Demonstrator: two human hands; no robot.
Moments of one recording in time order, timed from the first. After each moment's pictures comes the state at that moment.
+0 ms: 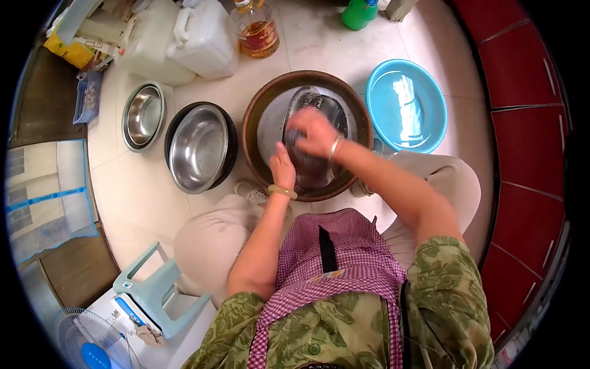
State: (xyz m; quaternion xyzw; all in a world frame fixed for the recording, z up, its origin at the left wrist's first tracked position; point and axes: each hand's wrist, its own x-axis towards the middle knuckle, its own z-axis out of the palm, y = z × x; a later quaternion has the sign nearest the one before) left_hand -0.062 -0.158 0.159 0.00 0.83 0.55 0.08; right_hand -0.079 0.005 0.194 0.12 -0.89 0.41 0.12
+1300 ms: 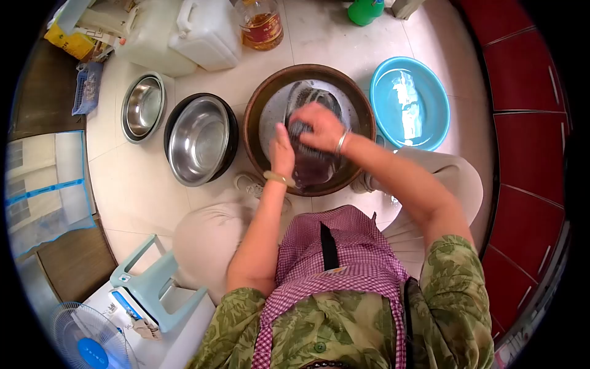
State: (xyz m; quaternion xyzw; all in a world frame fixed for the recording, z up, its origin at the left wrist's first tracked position) left_hand -0.086 -0.154 0.201 0.01 0.82 0.55 0.18; right_hand -0.080 0.011 0.209 0.14 -0.88 0.44 0.06
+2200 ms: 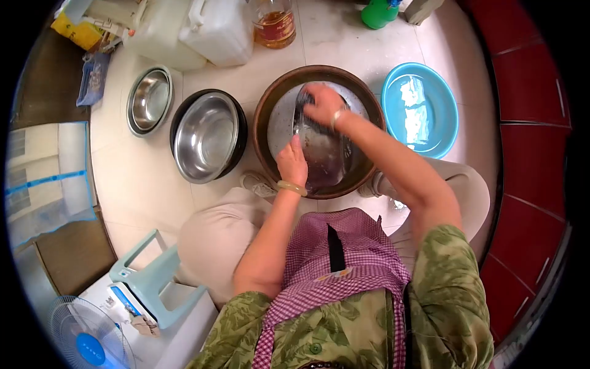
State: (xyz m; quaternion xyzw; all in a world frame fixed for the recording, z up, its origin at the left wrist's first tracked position) left_hand -0.067 -0.163 0.175 0.03 0.89 0.46 0.06; right_hand -0.141 0.010 0.184 -0.02 -0.93 0.36 0.00
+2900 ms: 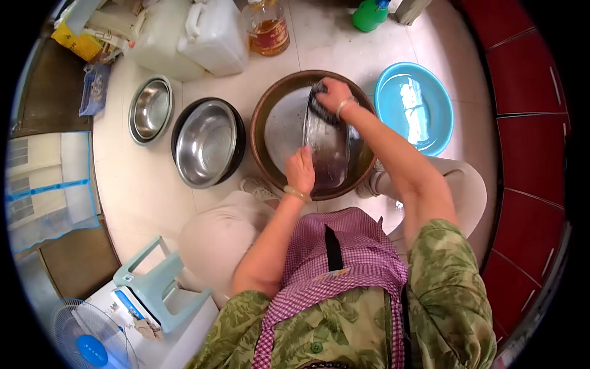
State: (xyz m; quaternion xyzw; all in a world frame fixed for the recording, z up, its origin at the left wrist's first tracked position) left_hand -0.045 -0.155 0.179 0.12 0.86 0.49 0.07; right_hand -0.145 0.055 0.175 -0.14 -0.91 0.40 0.01
